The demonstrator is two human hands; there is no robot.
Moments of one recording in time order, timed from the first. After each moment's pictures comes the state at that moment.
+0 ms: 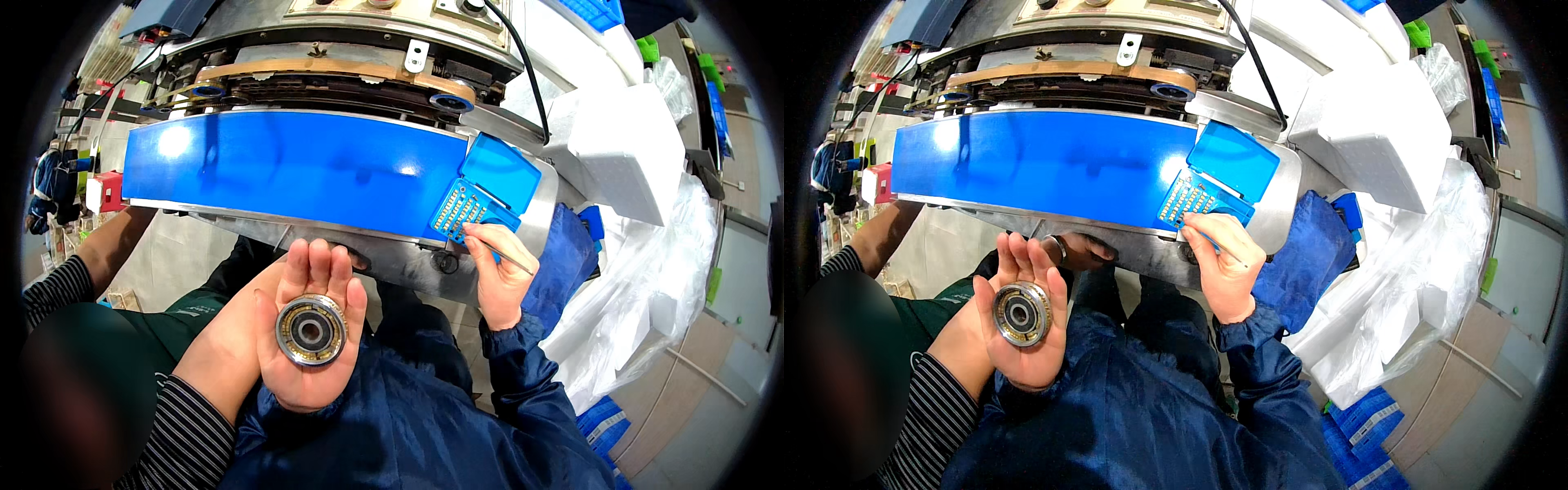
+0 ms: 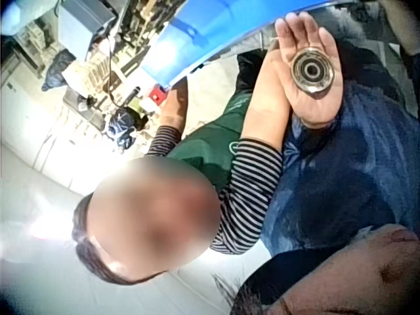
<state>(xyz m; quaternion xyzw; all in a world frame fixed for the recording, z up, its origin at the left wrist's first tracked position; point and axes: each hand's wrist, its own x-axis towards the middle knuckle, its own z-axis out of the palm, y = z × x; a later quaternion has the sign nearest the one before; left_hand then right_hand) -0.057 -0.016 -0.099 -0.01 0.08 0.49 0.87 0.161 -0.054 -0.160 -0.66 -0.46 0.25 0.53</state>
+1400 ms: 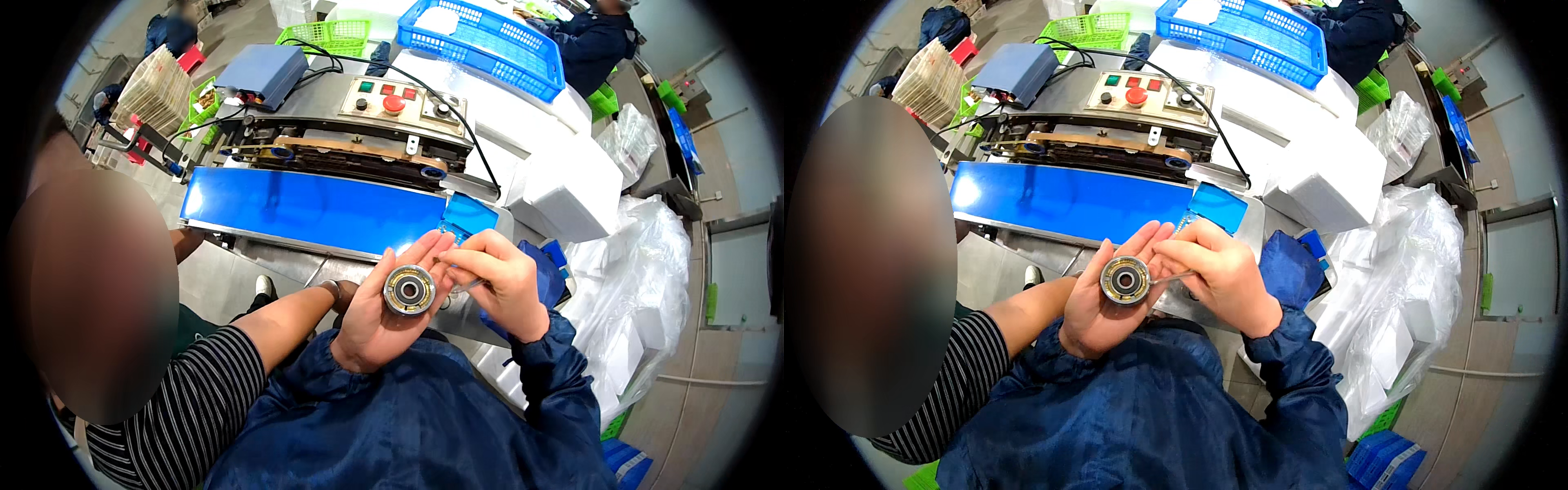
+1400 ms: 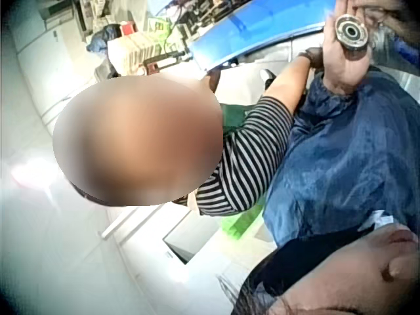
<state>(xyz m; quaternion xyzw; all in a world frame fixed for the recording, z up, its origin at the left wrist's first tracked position) -0.023 -0.026 -0.026 0.01 0.08 0.32 0.95 0.150 -0.058 0.004 -0.53 -0.73 0.16 0.41</state>
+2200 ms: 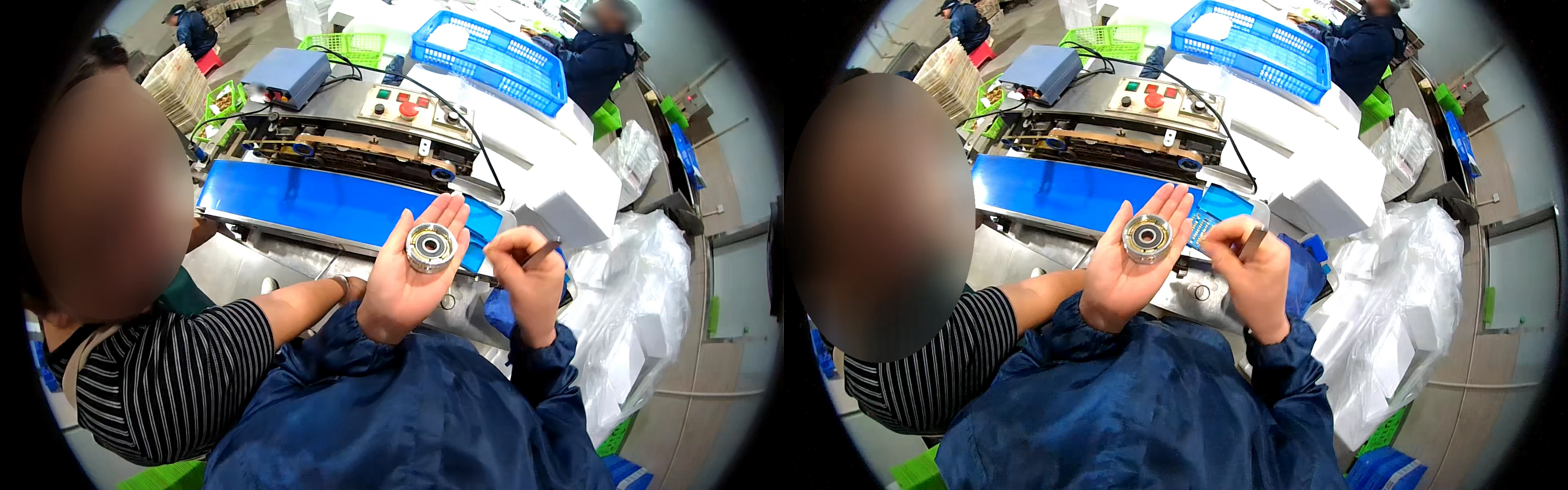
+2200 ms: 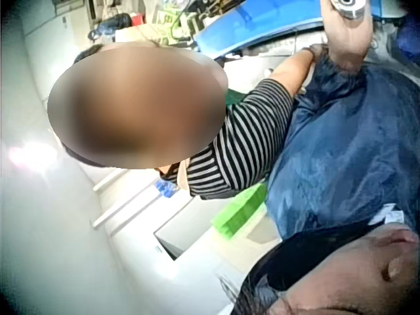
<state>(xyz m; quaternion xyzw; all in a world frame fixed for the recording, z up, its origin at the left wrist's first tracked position) -0.007 -0.022 -0.014 -0.10 0.00 0.38 0.92 0.134 -0.092 0.020 -0.59 -0.48 0.31 0.57</state>
